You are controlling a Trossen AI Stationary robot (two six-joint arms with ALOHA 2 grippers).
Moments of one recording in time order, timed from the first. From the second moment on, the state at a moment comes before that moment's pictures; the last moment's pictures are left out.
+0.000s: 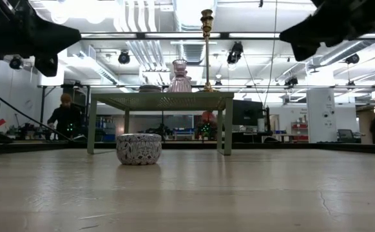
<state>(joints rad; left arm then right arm) -0.41 0.13 0.01 0.28 -0.60 -0.13 0.16 0.77 0.38 0.14 0.08 0.05</state>
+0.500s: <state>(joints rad) -0.40 0.15 0.03 0.43 -0.65 -0.16 0.15 0.48 0.16 0.22 0.08 0.03</state>
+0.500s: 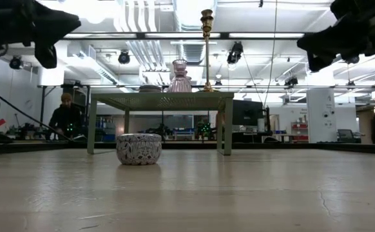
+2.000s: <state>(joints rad) -0.41 1.49 0.81 -0.10 -0.53 -0.42 0.11 0.40 0.03 0.26 0.09 0.10</state>
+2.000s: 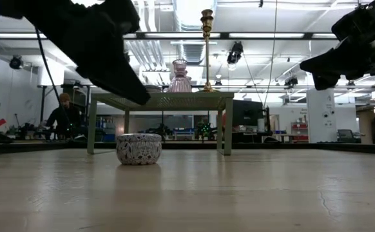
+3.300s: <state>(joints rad) -0.37 1.72 0.81 -0.03 -0.50 -0.54 0.11 0.40 0.03 0.24 0.09 0.09</state>
